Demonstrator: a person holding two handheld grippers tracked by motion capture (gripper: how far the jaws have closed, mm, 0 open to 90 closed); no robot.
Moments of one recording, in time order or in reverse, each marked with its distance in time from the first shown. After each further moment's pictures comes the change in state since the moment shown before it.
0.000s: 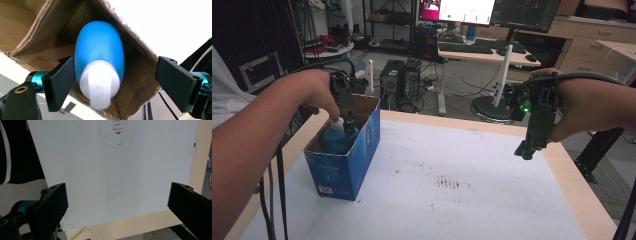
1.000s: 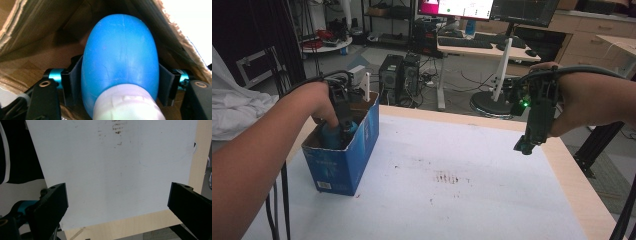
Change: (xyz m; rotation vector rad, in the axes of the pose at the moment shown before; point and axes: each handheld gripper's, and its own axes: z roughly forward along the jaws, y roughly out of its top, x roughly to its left) left arm 0.016 -0.002 0.044 0.044 0.029 -0.047; right arm -0.001 0.001 0.002 0.005 0.000 -0.003
